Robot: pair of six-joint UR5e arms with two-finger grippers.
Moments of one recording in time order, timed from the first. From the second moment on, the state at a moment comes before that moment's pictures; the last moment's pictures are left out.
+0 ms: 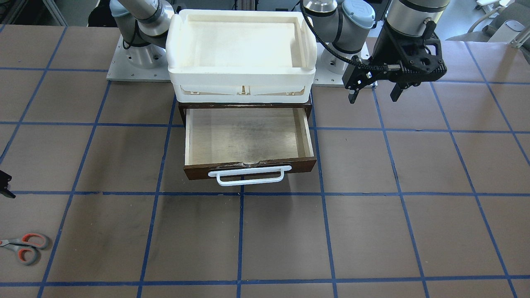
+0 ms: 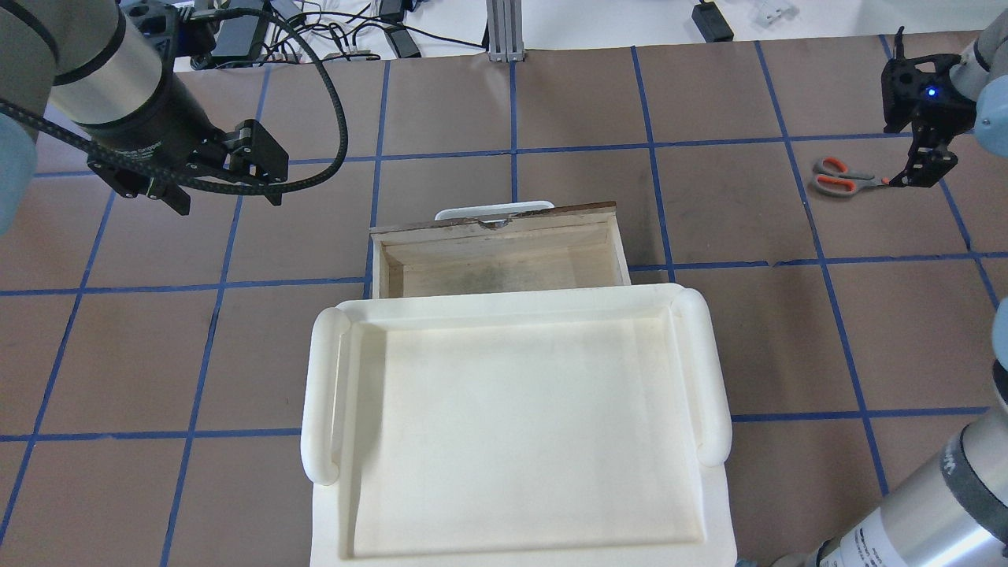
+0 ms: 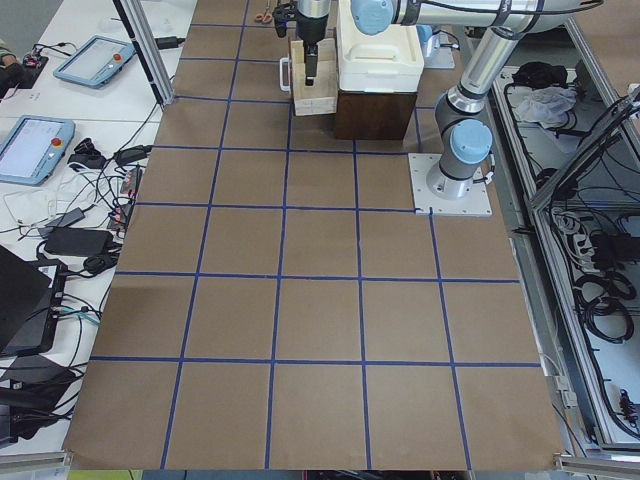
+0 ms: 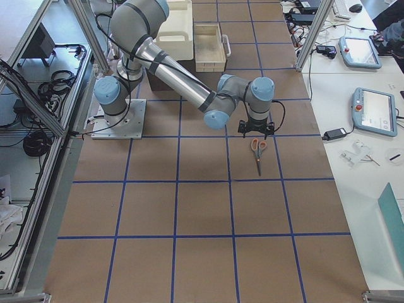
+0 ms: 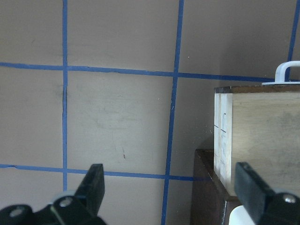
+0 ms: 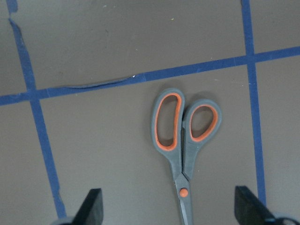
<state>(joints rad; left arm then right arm) -1.52 -1.47 -1.65 -1.52 1.59 -0.02 1.08 -1.06 1.53 -2.15 -1.53 -1.94</state>
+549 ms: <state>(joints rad) -1.52 -1.47 -1.65 -1.52 1.58 -0.02 1.07 -0.98 1.50 -2.17 -1.53 -2.10</state>
